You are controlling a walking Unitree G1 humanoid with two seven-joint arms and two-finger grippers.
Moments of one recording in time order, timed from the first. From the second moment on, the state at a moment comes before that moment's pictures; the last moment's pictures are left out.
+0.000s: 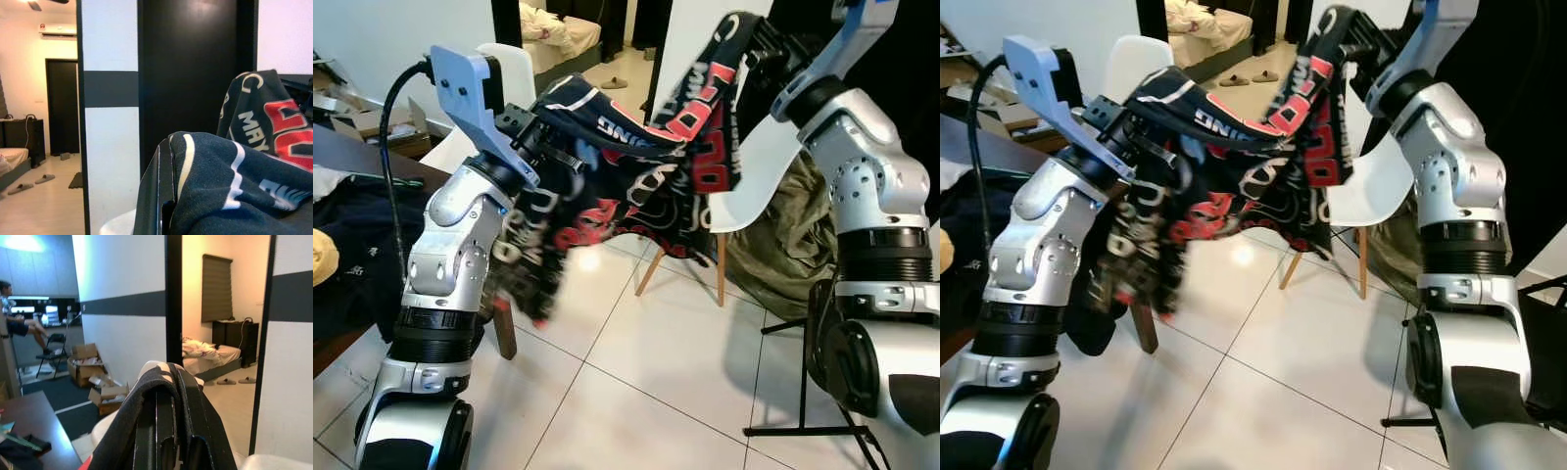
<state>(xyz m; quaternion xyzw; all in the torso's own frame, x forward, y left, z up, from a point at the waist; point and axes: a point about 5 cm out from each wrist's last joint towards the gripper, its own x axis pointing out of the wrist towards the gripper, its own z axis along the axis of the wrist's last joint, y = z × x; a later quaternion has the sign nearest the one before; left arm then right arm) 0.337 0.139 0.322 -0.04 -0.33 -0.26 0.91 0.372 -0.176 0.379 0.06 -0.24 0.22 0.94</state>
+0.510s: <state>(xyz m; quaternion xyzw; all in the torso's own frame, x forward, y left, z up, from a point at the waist) 0.337 0.185 0.413 0.13 -0.43 -0.18 0.87 0.369 -0.189 0.350 0.08 -0.24 0.18 0.95</state>
